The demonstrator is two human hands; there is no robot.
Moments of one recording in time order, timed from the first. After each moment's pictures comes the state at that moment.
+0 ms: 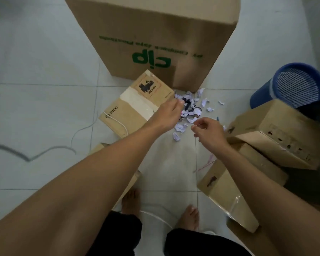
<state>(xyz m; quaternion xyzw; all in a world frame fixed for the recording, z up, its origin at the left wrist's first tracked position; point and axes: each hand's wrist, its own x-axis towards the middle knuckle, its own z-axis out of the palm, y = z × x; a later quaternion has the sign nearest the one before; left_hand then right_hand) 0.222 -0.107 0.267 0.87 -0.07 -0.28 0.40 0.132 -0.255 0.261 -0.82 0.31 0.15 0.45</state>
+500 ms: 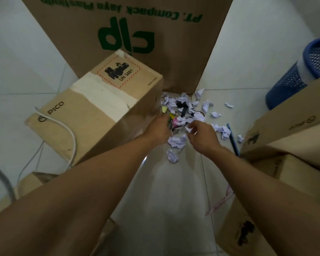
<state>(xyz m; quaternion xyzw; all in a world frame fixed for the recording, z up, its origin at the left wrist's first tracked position) 0.260 -0.145 -0.020 0.91 -0.16 -0.25 0.29 0.185 -0.306 -0.034 -0.93 0.20 0.09 0.30</state>
